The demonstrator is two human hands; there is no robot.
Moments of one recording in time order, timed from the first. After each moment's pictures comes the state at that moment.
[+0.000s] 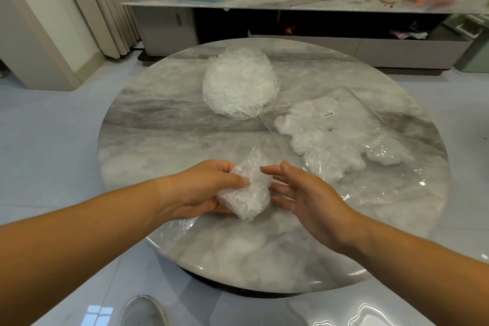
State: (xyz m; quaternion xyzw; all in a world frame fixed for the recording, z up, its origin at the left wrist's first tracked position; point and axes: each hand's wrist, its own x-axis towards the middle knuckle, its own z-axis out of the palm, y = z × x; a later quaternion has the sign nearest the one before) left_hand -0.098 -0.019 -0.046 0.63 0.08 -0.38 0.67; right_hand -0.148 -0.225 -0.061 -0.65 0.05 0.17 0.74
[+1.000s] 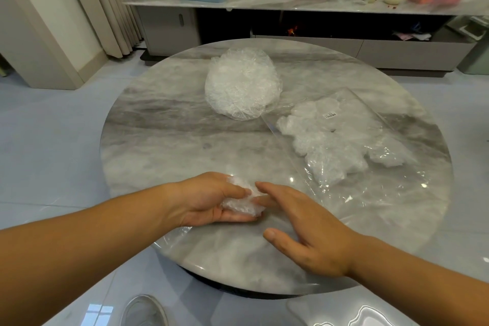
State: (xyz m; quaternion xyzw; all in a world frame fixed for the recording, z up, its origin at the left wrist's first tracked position) left_hand -0.106 -0.020 -0.053 0.56 0.13 -0.44 0.69; right_hand -0.170 -0.240 -0.076 -0.90 -0.29 0.07 0.31
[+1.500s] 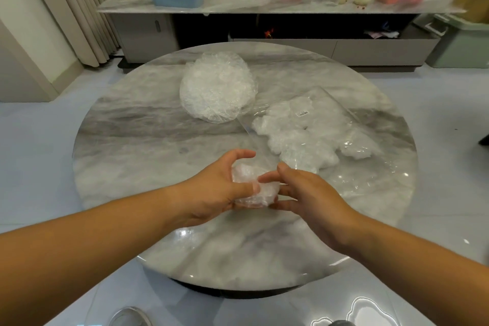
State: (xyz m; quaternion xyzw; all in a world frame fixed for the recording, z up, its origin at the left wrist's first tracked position) left_hand -0.112 -0.064 -0.039 0.66 -0.05 -0.34 0.67; right_hand -0.166 -0.255 -0.041 -0.70 0.06 0.14 0.70
